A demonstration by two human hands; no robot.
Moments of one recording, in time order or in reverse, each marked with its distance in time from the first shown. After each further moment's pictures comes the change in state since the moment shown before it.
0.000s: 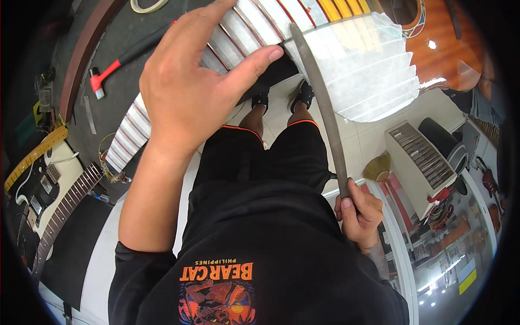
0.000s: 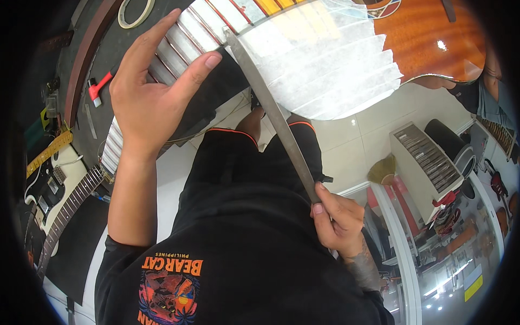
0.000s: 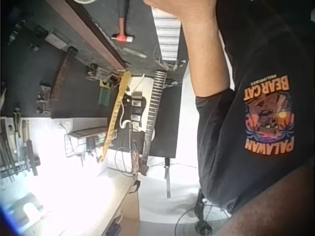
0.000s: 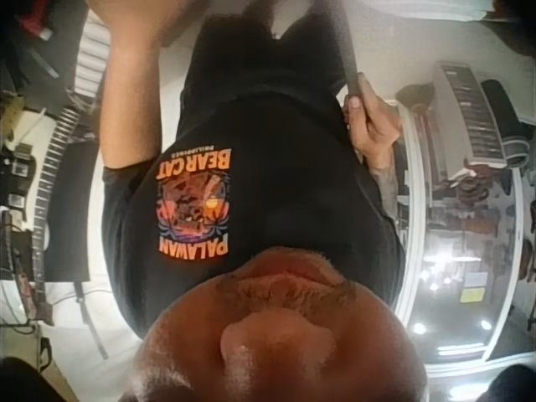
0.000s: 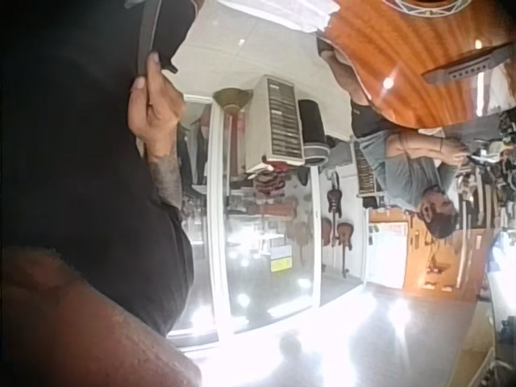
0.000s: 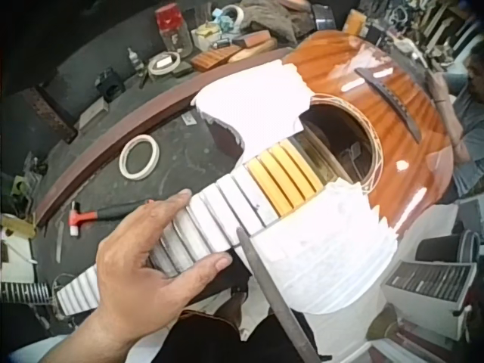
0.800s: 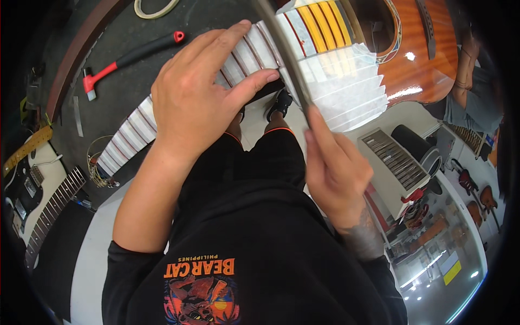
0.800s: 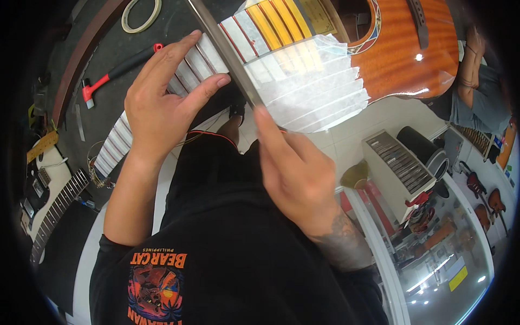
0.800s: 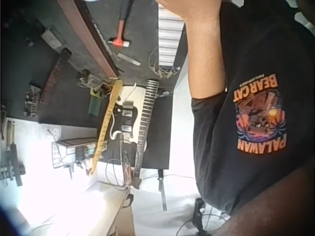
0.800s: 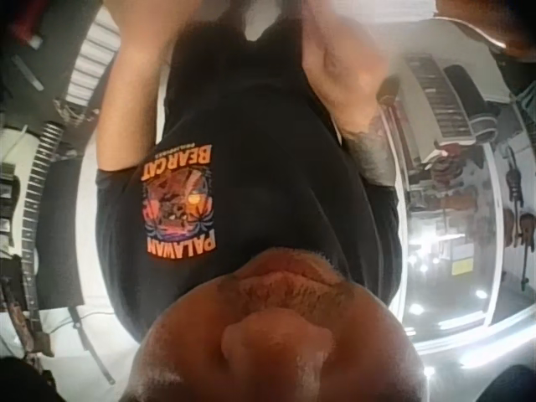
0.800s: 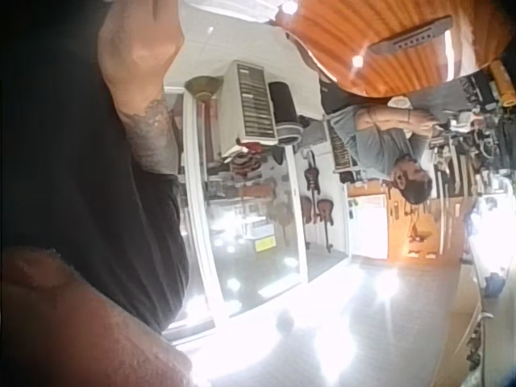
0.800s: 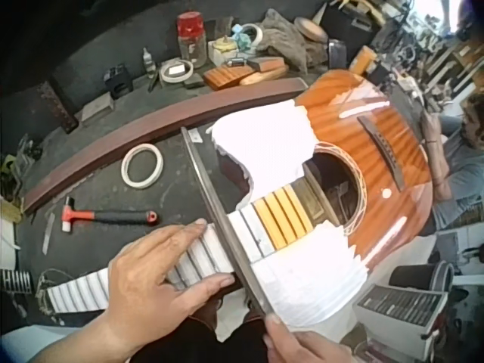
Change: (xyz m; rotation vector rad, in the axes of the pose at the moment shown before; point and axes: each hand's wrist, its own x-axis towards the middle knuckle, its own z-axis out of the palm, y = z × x) left_hand 0.004 0.000 -0.003 -0.025 0.000 -0.025; right_hand 0.131 -0.074 0.038 -0.600 0.153 -0.368
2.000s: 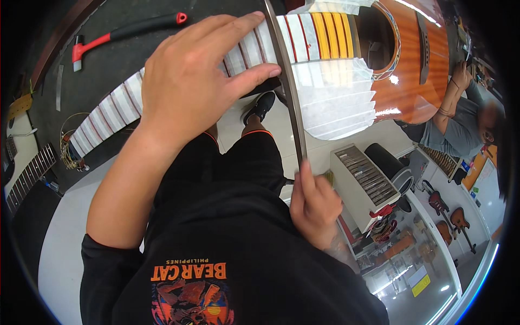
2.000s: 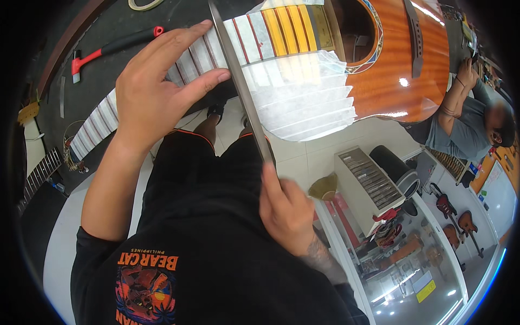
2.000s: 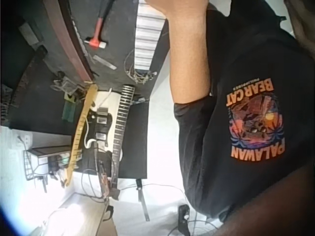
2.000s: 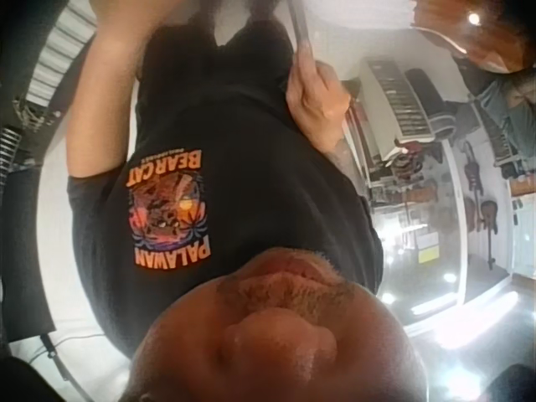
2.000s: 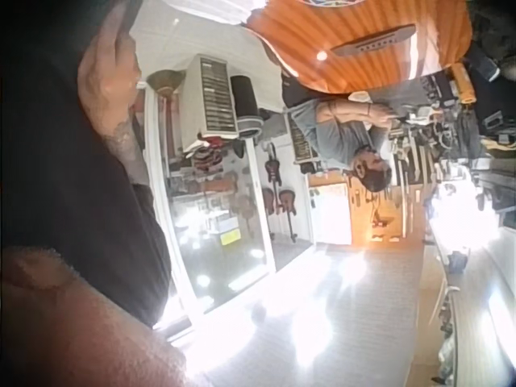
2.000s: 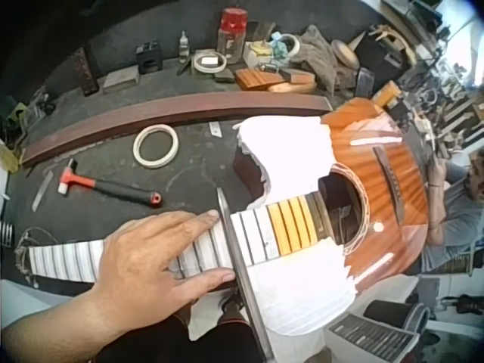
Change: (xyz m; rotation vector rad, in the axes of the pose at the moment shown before) left_hand -0.005 0.004 0.003 0.045 0.048 -0.020; right_hand -0.074 0.015 -0.015 -0.206 -0.136 -0.008
